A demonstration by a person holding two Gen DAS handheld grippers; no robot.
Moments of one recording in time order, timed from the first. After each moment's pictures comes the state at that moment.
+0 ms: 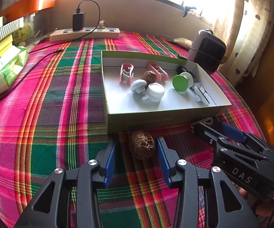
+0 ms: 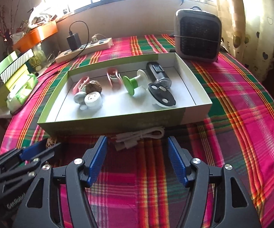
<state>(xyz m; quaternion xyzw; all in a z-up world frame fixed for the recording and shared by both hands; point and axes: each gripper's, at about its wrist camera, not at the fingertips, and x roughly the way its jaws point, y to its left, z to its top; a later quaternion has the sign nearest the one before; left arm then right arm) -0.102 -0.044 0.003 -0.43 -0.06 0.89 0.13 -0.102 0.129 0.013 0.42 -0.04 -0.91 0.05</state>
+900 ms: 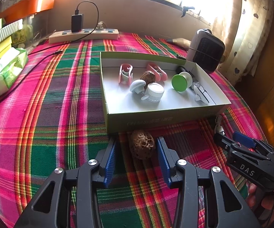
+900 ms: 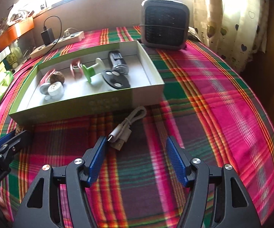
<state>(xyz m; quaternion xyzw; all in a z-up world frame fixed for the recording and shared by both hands) -0.103 -0.041 0.004 -0.43 -0.05 0.89 0.13 -0.087 0.165 0.006 0.44 -0.02 -0.90 -0.04</state>
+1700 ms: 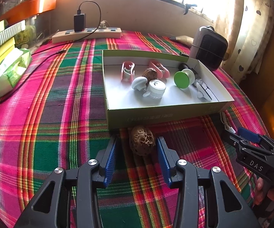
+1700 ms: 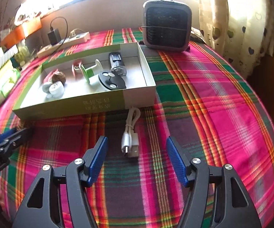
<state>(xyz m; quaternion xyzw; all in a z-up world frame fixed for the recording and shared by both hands) -0.099 -0.040 0.004 -0.43 -0.04 0.89 0.11 -0.090 0.181 0.005 0.44 -0.01 -0.90 0.00</state>
